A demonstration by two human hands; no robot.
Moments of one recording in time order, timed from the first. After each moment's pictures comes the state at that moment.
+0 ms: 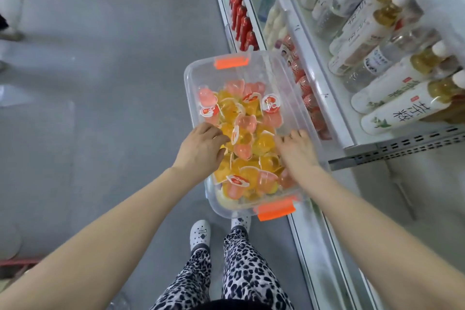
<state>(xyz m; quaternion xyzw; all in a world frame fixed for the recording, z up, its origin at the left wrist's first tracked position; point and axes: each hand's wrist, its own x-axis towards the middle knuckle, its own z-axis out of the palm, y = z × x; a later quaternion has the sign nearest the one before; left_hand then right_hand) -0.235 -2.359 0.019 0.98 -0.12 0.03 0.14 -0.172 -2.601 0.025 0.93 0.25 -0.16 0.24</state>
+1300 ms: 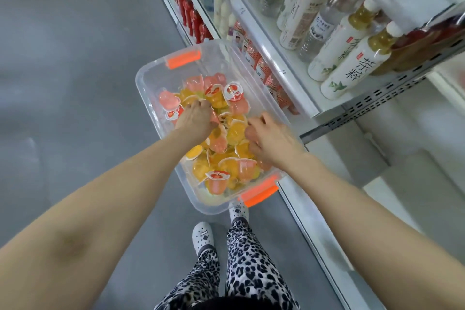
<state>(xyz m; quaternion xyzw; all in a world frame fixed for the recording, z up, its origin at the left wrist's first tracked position) -0.145 -2.408 0.021 0.98 -0.04 -0.16 0.15 -0.201 -2.616 0.049 0.98 0.18 -0.09 -0.05</state>
